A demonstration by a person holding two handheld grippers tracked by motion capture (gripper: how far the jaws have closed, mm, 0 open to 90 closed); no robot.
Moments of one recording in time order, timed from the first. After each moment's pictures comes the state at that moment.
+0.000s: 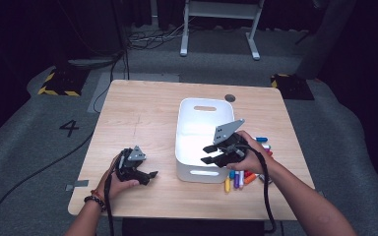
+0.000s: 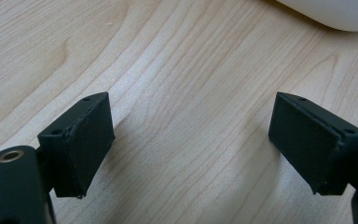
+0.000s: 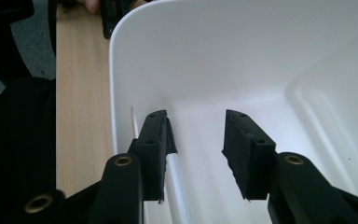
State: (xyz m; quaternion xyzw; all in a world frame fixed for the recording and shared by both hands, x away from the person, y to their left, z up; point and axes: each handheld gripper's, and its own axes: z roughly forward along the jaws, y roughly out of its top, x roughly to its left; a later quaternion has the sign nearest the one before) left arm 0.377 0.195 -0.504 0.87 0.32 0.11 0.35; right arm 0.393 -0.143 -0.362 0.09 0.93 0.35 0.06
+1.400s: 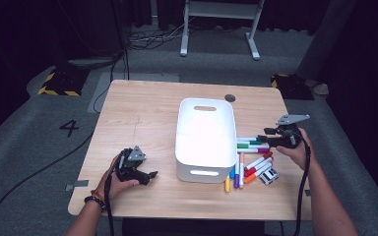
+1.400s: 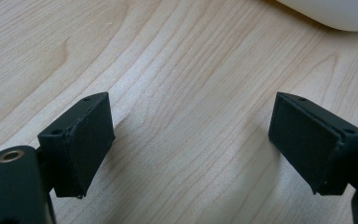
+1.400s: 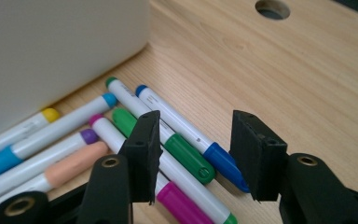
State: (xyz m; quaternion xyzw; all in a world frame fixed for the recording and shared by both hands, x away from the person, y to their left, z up) left arm 0.377 0.195 -0.504 0.88 0.32 0.11 0.35; right arm 0.475 -0.335 -0.432 0.34 0.85 0.36 0.17
